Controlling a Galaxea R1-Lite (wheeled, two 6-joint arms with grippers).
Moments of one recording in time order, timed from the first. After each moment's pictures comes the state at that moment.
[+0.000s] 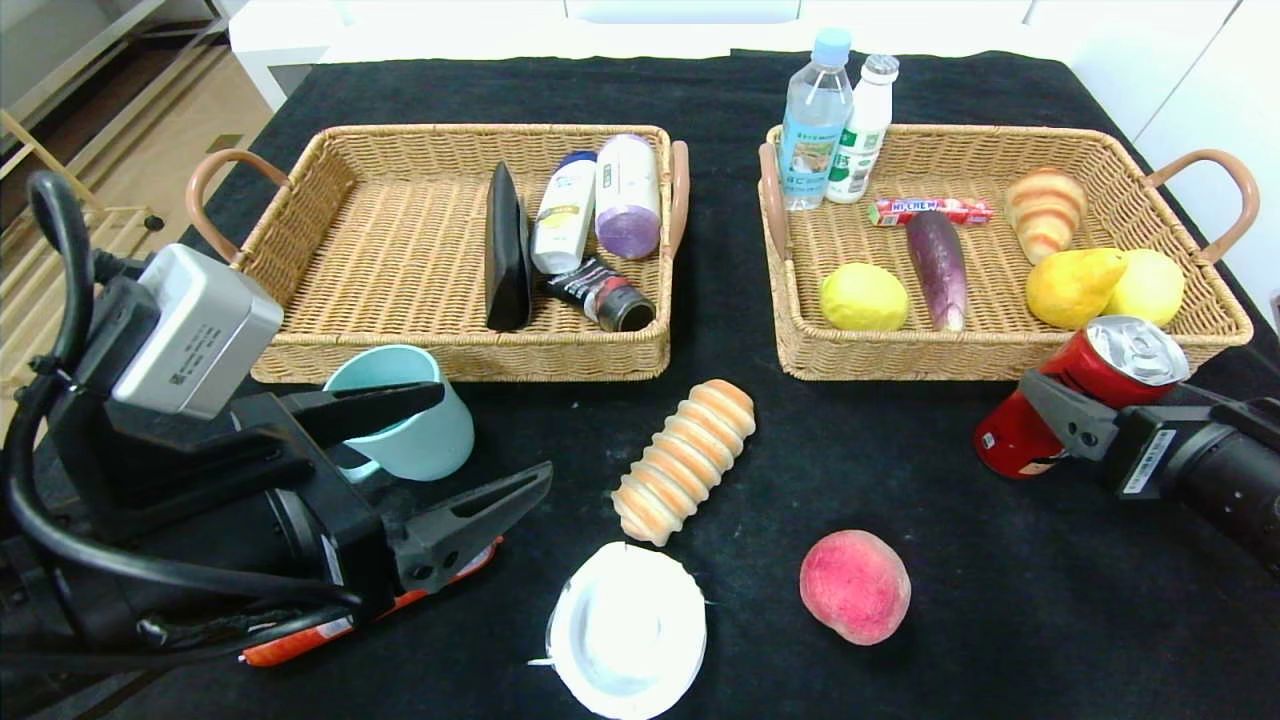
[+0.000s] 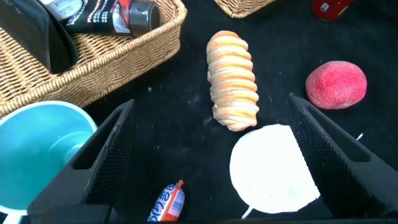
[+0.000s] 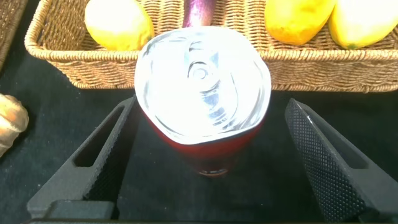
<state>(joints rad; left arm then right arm) -0.57 1.22 -0.63 -0.47 -0.08 0.13 0.37 1.33 -0.49 -0.81 -0.31 0.09</state>
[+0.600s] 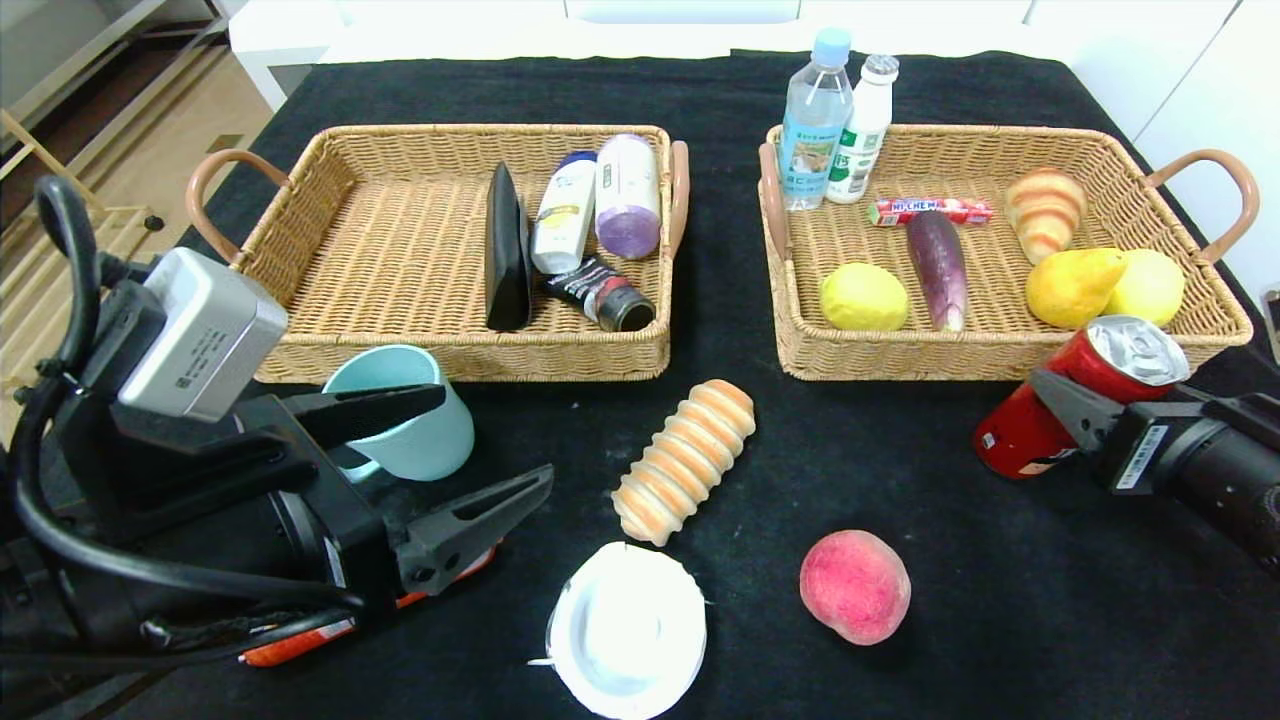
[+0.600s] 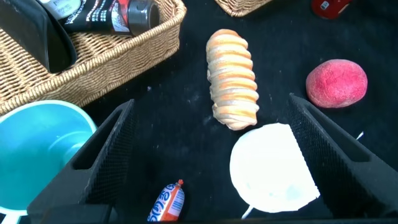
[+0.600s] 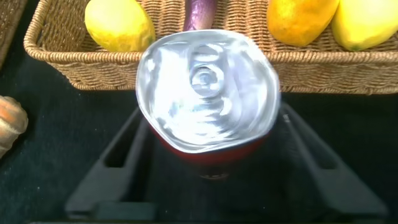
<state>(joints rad) -0.57 1.22 -0.63 -0.47 -0.09 0.13 0.37 1.35 -0.50 -0.80 -0.31 0.09</state>
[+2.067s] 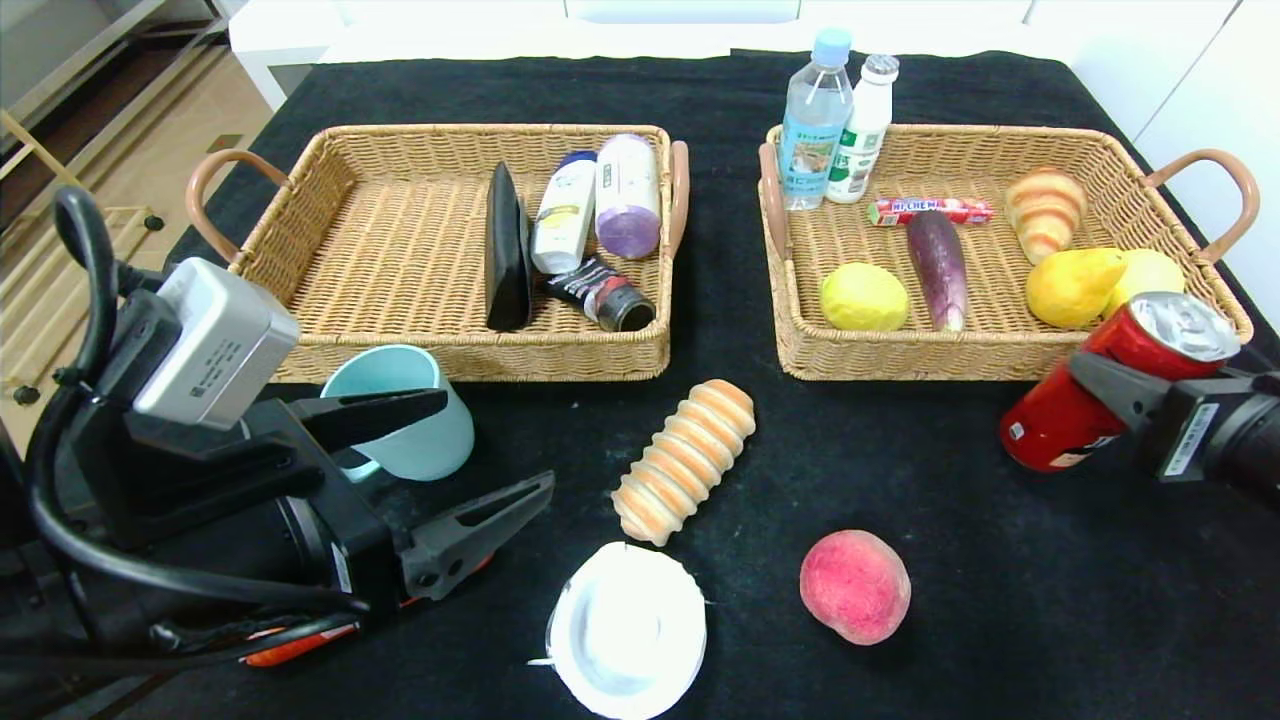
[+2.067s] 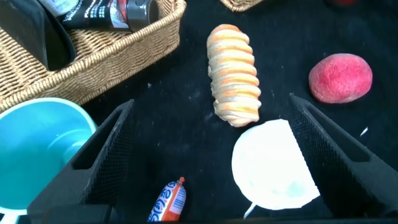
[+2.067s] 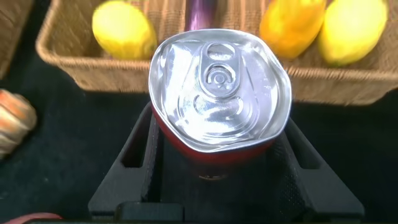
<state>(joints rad) -0.57 1.23 -0.62 -0.47 -0.09 0.14 0.38 1.26 -0.61 -0.59 -0.30 0.06</state>
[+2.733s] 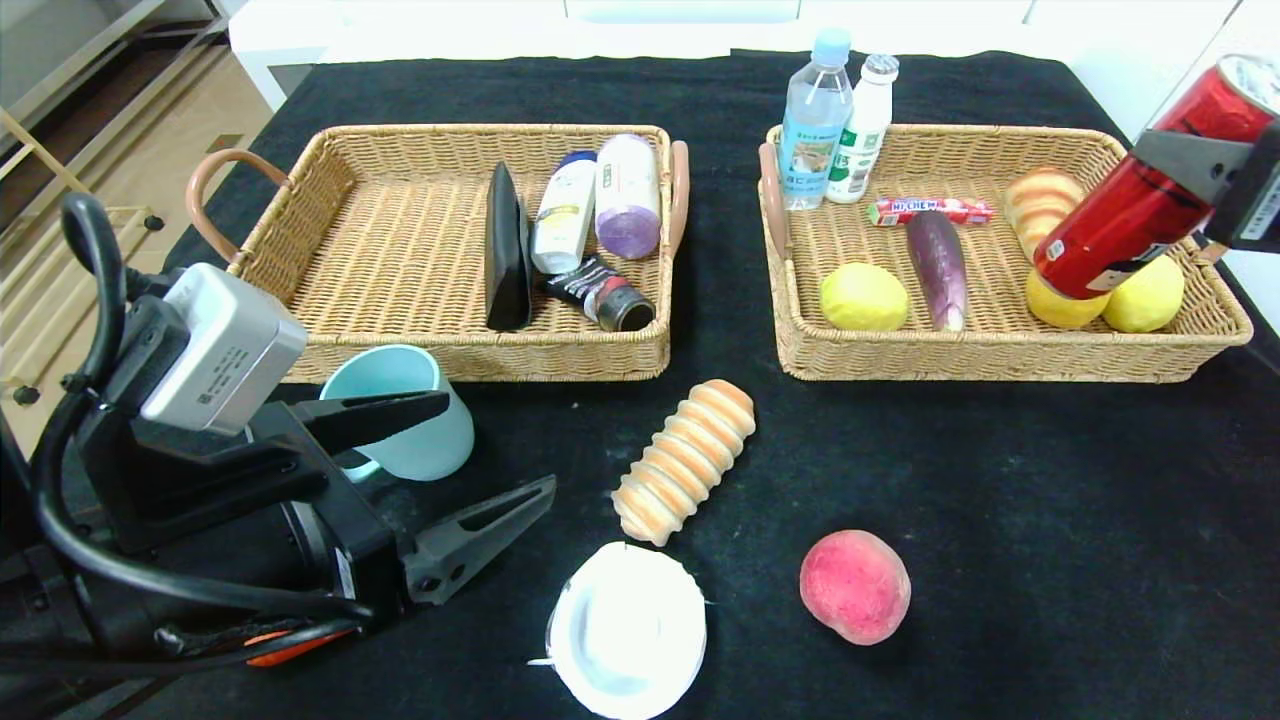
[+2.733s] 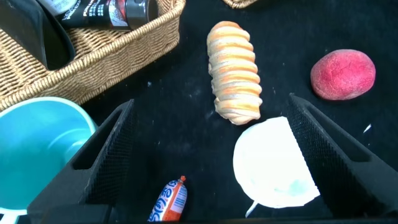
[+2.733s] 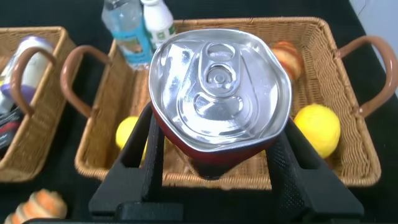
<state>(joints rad) -0.57 1.23 -0.62 -0.47 -0.08 0.16 0.34 1.31 -1.06 -0.38 -0.29 0.05</state>
